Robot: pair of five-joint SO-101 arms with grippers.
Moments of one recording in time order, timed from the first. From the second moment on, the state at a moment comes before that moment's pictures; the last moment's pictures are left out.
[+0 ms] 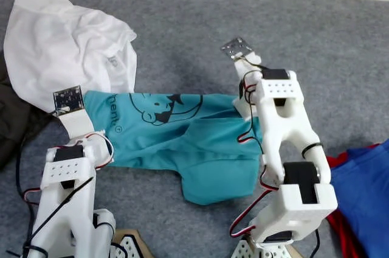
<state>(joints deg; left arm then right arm) -17.4 -40.5 71.5 42.2 10.4 -7.8 7.6 13.5 59.3 32.0</state>
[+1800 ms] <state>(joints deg) -17.4 -40.5 71.5 41.3 10.4 -19.1 -34.2 57.5 57.1 34.3</state>
